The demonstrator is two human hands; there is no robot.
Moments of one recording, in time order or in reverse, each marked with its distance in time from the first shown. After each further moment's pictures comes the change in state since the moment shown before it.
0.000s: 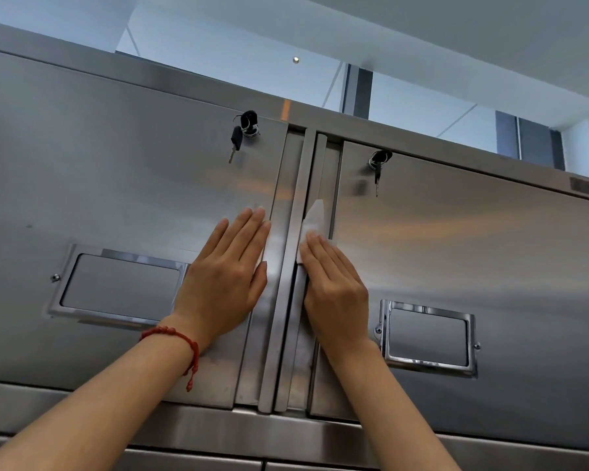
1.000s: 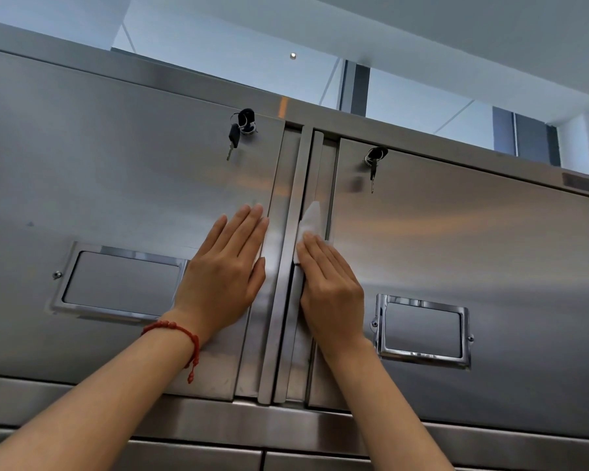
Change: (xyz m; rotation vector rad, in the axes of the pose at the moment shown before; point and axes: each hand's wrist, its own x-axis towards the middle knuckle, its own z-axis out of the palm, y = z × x) left_hand -0.001 0.000 0.000 -0.001 -0.011 -0.009; right_hand -0.004 -0.004 -0.001 0.005 0.004 0.025
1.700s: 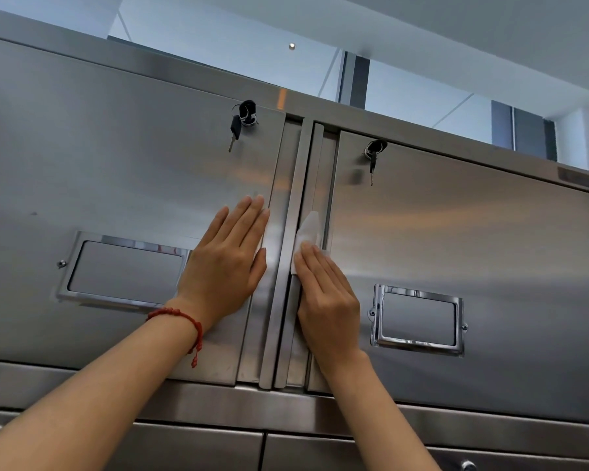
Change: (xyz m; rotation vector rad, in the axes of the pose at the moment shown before) left_hand 0.000 -0.001 0.000 -0.009 -0.026 0.001; right_hand -0.022 -0.010 -0.007 0.021 -0.036 0.018
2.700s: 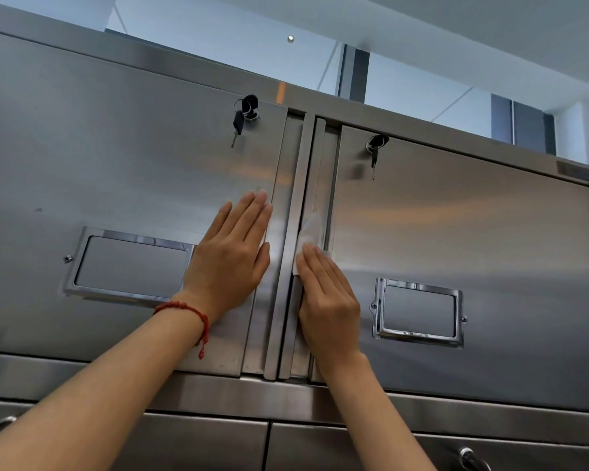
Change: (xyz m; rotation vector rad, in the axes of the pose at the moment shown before) left_hand 0.000 0.000 -0.001 -0.005 -0.010 -0.006; right_hand -0.010 -0.005 0.001 -0.032 0.015 0.026
